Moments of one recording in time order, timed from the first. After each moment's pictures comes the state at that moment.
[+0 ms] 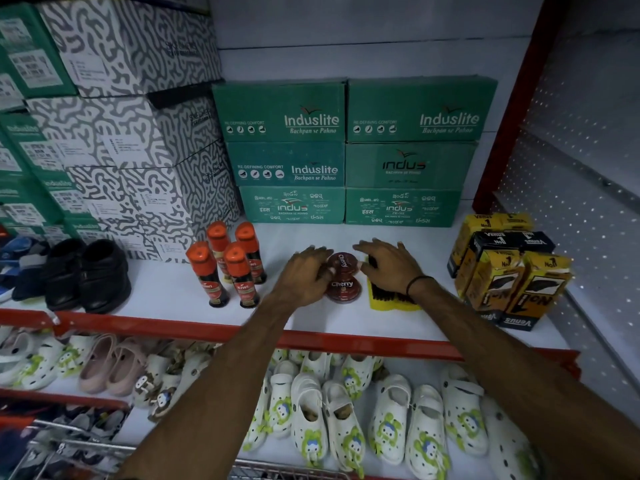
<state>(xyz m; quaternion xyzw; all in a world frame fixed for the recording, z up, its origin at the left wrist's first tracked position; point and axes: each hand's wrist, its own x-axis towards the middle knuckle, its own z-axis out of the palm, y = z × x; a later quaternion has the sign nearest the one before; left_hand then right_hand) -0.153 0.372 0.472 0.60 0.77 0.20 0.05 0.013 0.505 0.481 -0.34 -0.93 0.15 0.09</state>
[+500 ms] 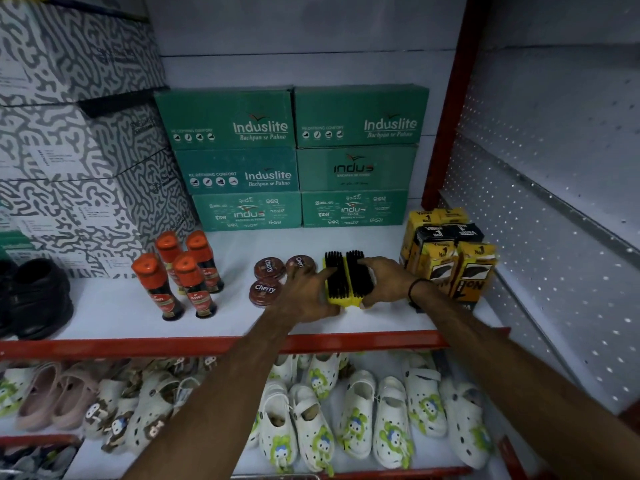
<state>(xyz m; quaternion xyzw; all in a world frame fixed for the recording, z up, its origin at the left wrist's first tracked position) -0.082 0.402 0.452 0.67 0.73 0.10 0.06 0.097 0.516 0.485 -0.40 -0.89 0.22 0.02</state>
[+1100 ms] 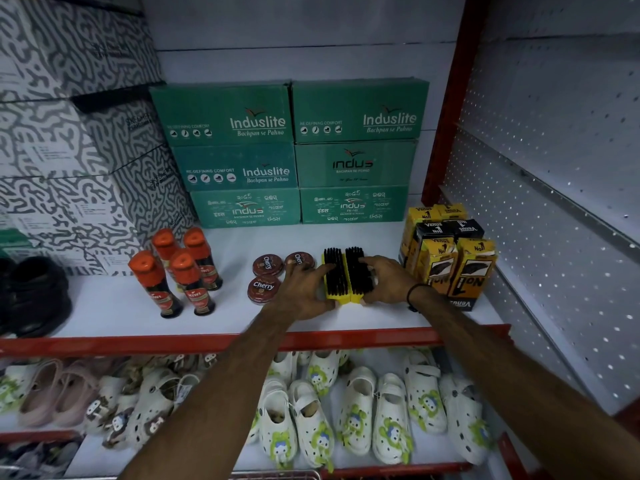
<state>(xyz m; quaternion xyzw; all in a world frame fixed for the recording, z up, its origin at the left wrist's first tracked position) -0.086 0.403 0.448 0.67 0.73 0.12 0.06 0.104 0.516 0.468 -0.40 -0.89 0.23 0.07</state>
